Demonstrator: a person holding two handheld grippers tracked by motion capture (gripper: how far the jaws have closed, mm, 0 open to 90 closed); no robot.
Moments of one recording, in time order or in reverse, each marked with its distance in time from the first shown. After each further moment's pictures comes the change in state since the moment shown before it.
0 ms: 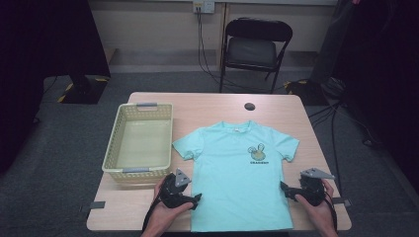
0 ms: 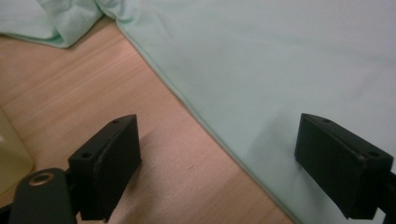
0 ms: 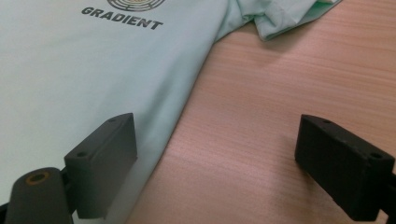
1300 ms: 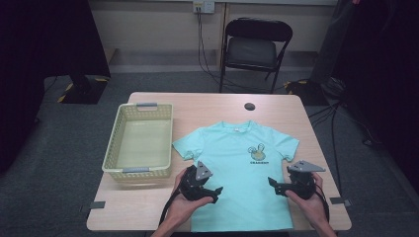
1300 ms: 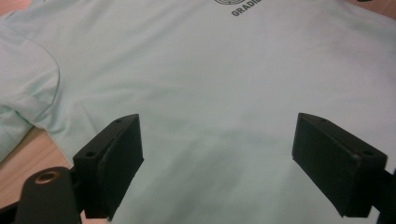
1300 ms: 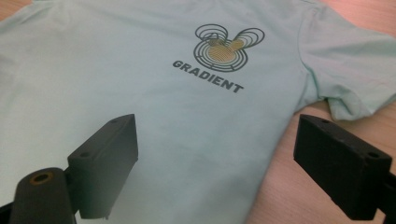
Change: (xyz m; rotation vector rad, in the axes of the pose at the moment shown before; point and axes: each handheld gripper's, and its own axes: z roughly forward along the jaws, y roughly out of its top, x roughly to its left) left arm -0.033 0.054 0.018 -0.066 -0.069 0.078; right arm 0.034 0.037 -0.009 -0.054 0.140 -0.126
